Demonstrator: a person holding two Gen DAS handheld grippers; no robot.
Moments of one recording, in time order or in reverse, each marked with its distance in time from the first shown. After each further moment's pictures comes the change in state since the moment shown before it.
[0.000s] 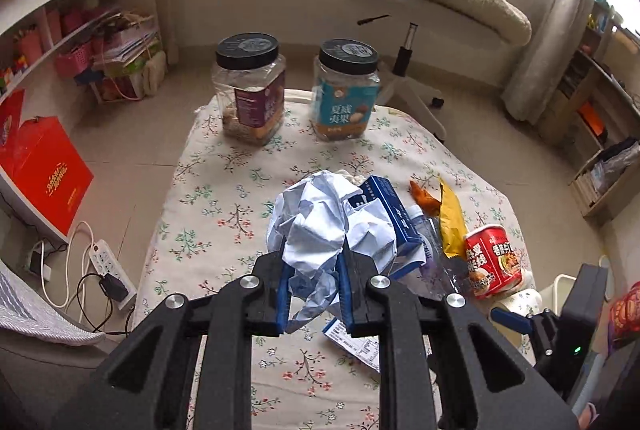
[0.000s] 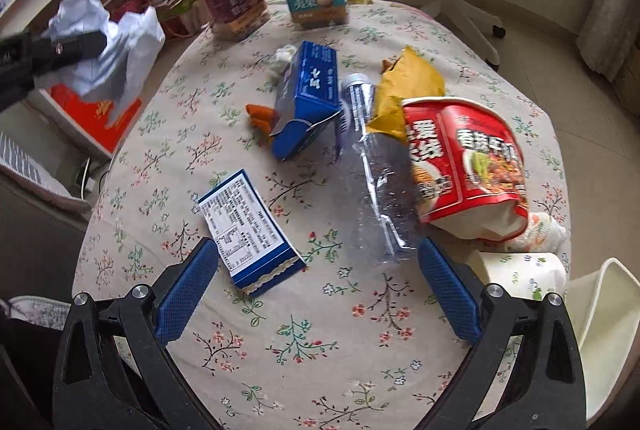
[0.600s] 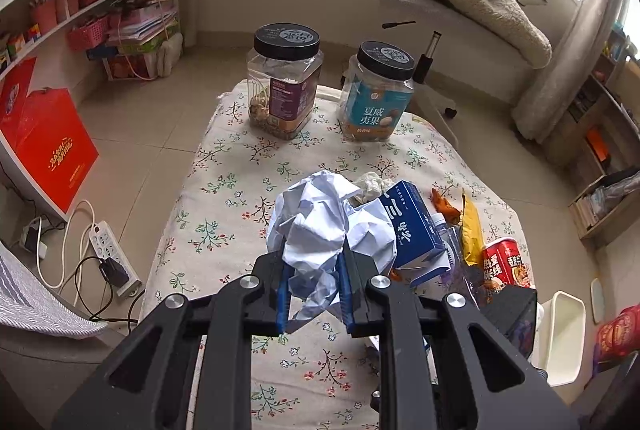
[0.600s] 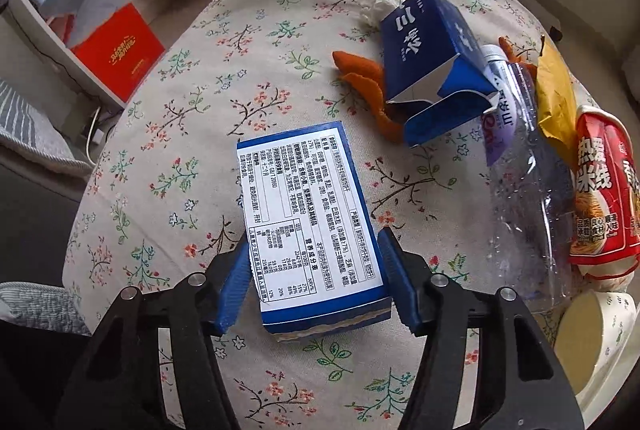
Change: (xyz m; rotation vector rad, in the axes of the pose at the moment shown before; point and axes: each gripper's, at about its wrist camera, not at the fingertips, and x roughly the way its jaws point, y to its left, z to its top) left arm 0.004 0.036 0.000 -0.071 0.012 -0.007; right arm 0.035 0.040 0.022 -0.021 0.036 0.062
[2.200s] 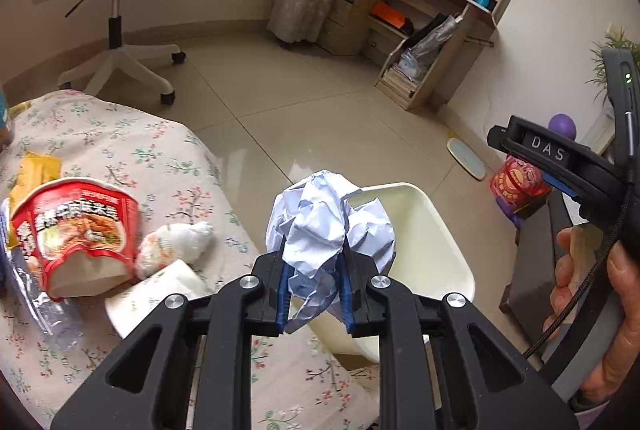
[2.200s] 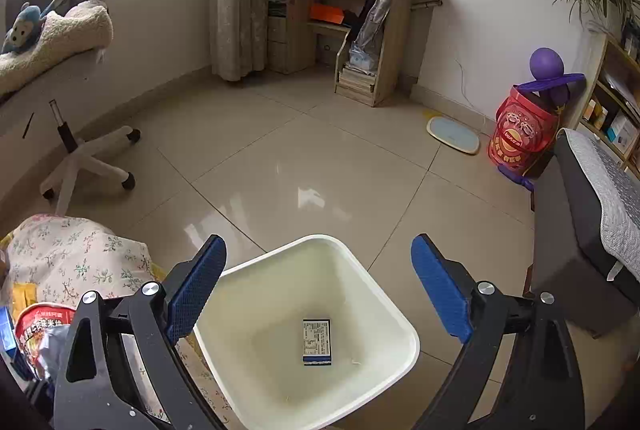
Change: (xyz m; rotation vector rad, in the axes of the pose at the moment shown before) left arm 0.046 -0.386 -0.144 0.499 0.147 -0.654; right arm -0.261 -0.333 -0.186 0.953 -0.434 -0.907
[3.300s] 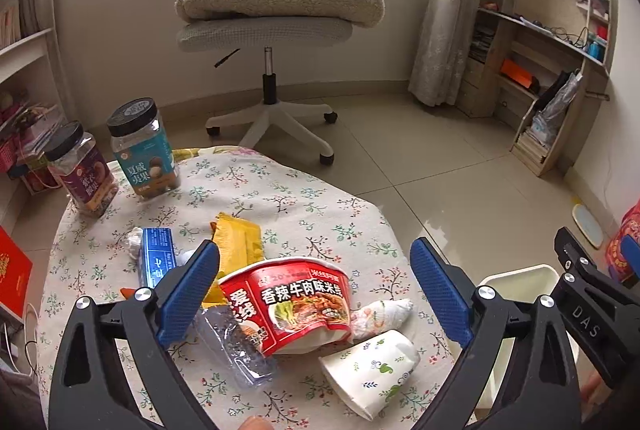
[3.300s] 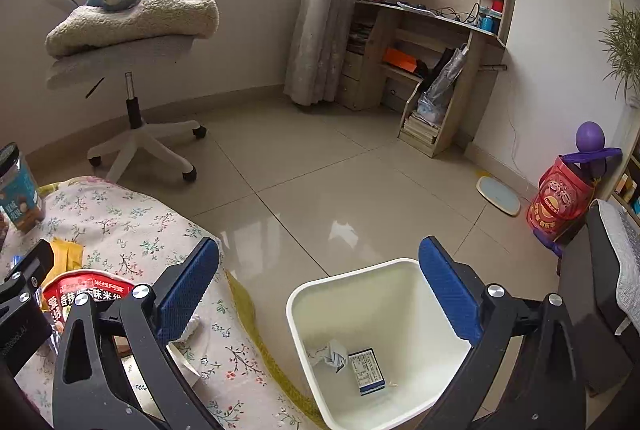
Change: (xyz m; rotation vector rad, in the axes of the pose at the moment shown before) left arm -0.092 0.092 0.031 -0.090 -0.223 0.555; right arm -0.057 0.116 -0.032 -0.242 -0.133 0.151
